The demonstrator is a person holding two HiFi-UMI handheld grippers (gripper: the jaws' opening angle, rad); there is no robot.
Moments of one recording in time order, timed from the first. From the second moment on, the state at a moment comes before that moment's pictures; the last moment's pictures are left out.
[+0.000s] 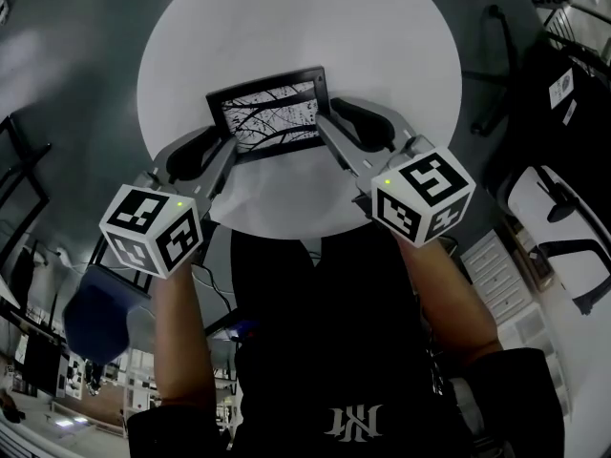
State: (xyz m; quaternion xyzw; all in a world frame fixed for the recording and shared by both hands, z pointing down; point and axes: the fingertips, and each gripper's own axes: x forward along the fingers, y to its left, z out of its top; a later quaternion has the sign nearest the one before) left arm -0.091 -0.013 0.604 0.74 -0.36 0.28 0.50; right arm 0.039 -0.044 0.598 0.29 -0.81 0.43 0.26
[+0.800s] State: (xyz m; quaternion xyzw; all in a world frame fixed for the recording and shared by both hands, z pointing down) left arm -0.091 -0.012 0.607 0.73 -0.37 0.29 0.49; right arm 0.038 -0.045 0.605 0.32 -0.82 0.38 0.30
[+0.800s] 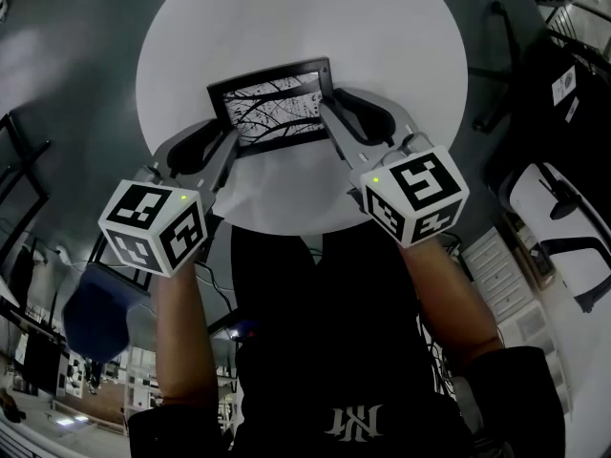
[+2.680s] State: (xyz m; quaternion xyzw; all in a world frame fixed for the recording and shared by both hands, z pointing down) left arm -0.101 -0.033 0.445 0.78 -0.48 0.22 0.35; right arm 0.030 -0.070 0.427 0.35 -0.88 0.21 0.23
